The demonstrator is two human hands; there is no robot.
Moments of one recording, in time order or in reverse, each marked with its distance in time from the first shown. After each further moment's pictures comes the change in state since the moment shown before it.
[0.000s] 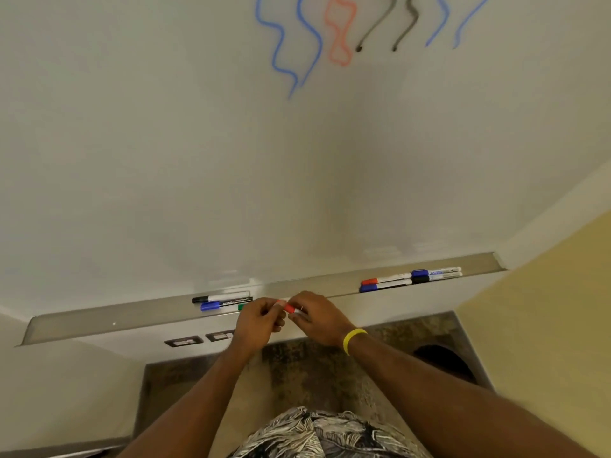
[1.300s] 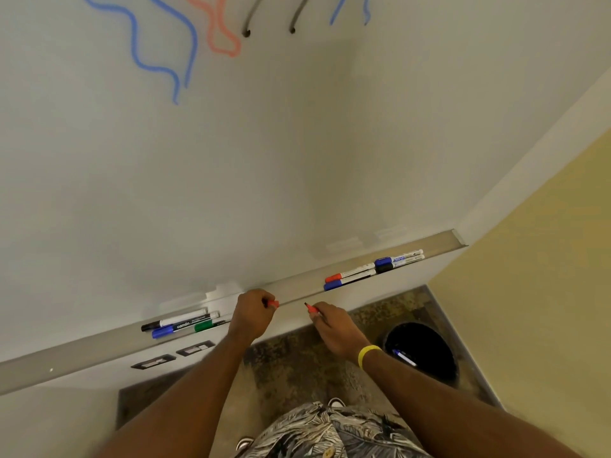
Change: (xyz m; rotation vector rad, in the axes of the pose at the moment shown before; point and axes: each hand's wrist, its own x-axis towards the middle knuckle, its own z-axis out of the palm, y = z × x) left_hand 0.070 0.015 0.070 0.552 -0.095 0.146; right_hand -0.054 0.076 -0.031 0.249 0.135 0.417
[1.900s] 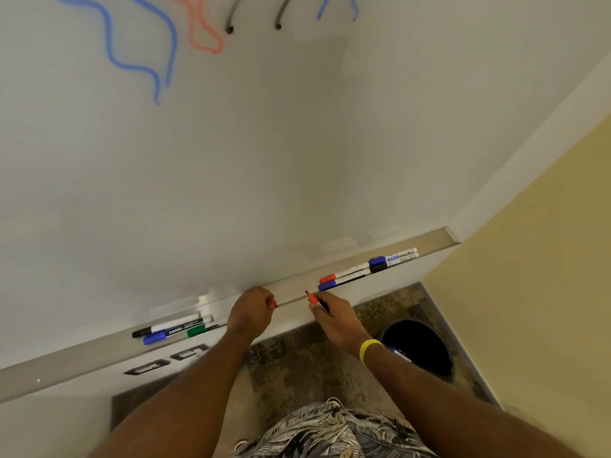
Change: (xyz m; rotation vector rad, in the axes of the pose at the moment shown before) left_hand 0.021 -0.006 0.014 0.238 -0.030 0.114; right_hand 0.002 -0.007 -0.017 0.174 0.105 0.030
